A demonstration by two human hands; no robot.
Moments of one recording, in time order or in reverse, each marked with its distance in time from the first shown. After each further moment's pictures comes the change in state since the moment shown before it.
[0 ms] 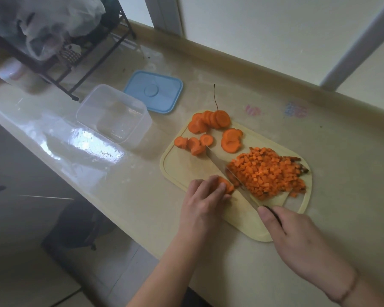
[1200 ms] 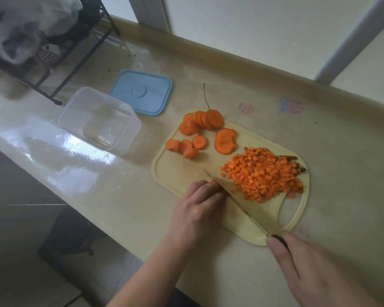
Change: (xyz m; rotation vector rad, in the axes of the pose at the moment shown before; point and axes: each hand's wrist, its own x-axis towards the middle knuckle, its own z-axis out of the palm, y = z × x) left_hand 0.013 -0.012 -0.012 -0.131 -0.171 0.179; right_hand -0.033 0.012 -0.002 -0.112 -0.074 0.058
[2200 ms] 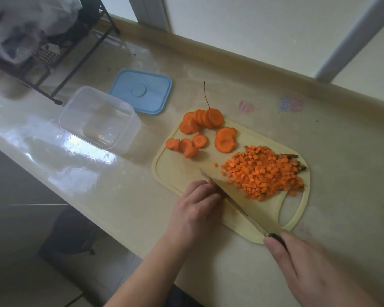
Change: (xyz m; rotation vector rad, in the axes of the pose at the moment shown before) left_hand -0.003 -0.003 -0.003 -0.048 -0.002 -0.014; right_hand 0.001 -0.005 0.000 0.004 -0.022 -0.014
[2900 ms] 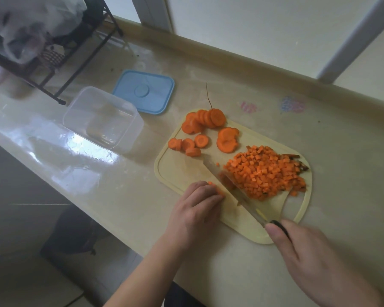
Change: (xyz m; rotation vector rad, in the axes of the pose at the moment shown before) left_hand -0.005 -0.002 -0.003 -0.016 0.052 0.019; right_hand 0.014 0.003 0.000 0.033 0.083 -0.060
